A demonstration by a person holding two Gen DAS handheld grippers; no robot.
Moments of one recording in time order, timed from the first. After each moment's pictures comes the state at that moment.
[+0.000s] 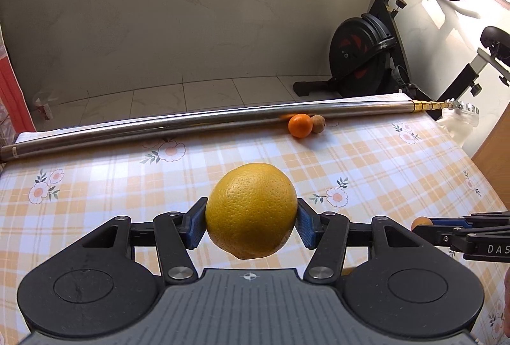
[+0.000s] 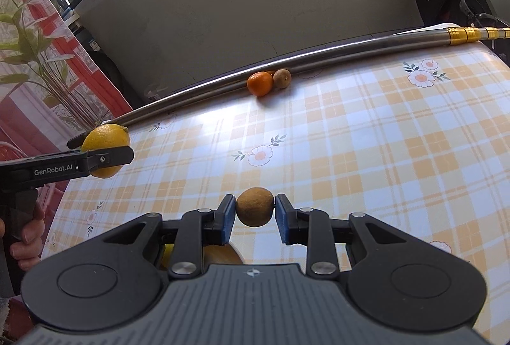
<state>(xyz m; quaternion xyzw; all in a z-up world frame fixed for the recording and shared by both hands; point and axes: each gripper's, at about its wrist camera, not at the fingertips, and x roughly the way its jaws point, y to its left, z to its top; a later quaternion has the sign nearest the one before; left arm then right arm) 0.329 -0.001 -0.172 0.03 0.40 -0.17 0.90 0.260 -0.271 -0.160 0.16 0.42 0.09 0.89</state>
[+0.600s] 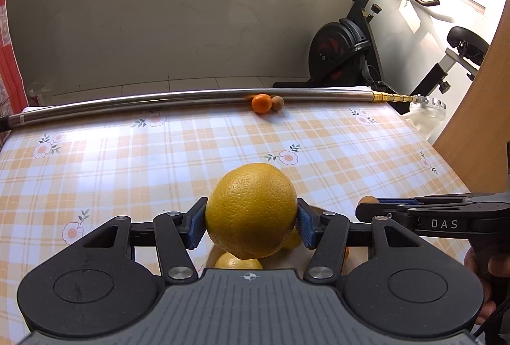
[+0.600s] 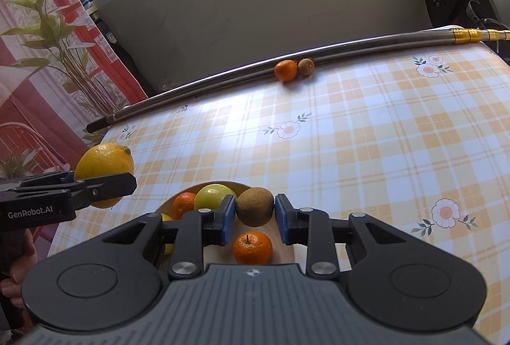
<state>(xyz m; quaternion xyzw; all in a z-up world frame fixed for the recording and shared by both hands) 0.240 -0.003 -0.162 0.01 0.39 -0.20 0.90 0.215 -0.248 -0.151 0.15 0.41 0.11 0.89</state>
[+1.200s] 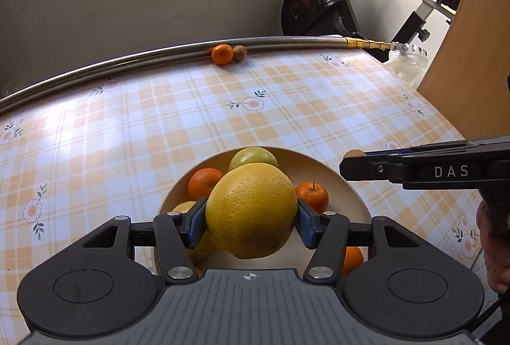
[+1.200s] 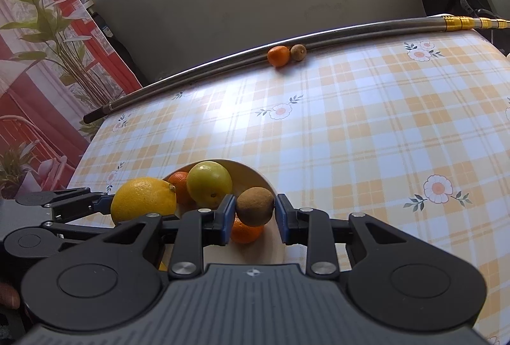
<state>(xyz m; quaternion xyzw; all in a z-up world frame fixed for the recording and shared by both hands) 0.226 -0.035 -0.213 0.06 0.43 -0.24 0.87 0.200 -0.252 -0.159 0.15 0.42 0.10 0.89</state>
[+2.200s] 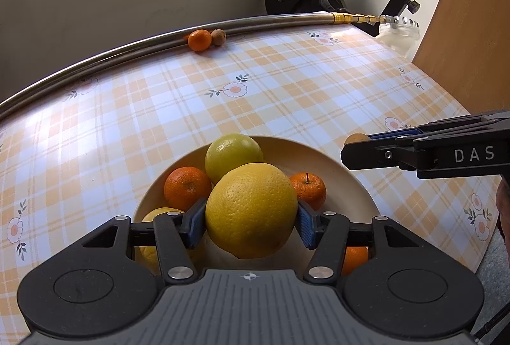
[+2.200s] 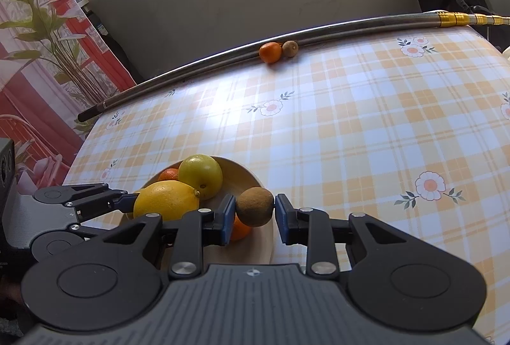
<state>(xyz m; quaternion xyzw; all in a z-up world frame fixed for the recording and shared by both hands) 0.238 -0.059 -0.235 0.10 0.44 -0.26 0.85 0.200 -0.258 -0.162 0.15 0.43 0.10 0.88</state>
